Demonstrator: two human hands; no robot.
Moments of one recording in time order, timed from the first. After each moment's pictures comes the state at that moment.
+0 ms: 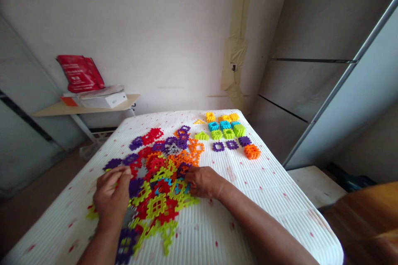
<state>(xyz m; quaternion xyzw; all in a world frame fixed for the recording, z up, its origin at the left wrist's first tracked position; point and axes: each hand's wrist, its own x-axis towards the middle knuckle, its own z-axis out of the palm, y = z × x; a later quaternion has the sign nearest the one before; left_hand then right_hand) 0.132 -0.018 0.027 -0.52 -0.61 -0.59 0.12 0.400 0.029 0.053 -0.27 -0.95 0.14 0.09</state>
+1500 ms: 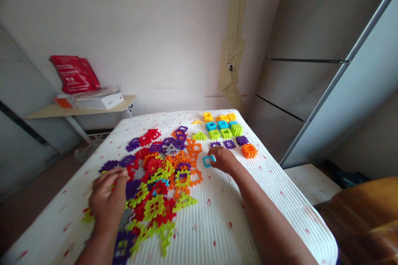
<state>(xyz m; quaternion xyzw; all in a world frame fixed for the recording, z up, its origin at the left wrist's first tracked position) 0.133 -0.018 0.029 -0.53 -0.60 -0.58 0.15 0.466 0.083 0.044 -0.47 -0.87 0.08 0.13</state>
